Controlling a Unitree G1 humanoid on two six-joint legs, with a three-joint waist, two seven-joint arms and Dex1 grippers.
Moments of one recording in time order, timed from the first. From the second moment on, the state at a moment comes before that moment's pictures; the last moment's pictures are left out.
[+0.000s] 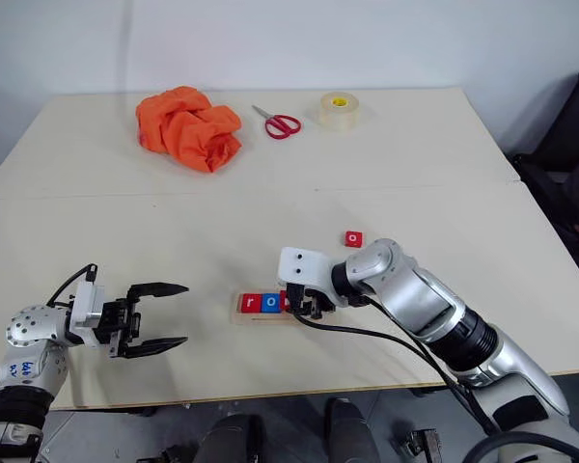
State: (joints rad) left arm -0.21 0.72 0.10 0.42 -0.61 -0.34 -1.50; right arm -0.76 -0.62 0.58 -0.30 0.11 0.85 1.02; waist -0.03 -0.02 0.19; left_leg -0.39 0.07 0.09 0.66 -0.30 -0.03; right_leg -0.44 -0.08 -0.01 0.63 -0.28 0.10
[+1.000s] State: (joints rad) left arm -0.21 0.70 0.10 0.40 -0.60 -0.34 -1.50; right arm -0.76 -0.62 0.53 -0.26 0.13 0.82 1.05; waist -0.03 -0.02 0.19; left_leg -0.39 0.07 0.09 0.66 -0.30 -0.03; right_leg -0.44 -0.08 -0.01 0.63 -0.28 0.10
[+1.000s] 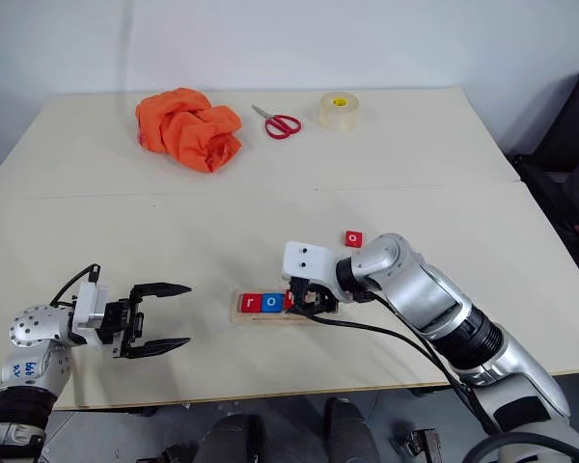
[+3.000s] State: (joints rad) left arm -0.25 0.66 0.11 0.41 -0.55 -0.34 -1.50; right arm -0.64 -0.70 0.46 -0.27 0.08 0.70 1.12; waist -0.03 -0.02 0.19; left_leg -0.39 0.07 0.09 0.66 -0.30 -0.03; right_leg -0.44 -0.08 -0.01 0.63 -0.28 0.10
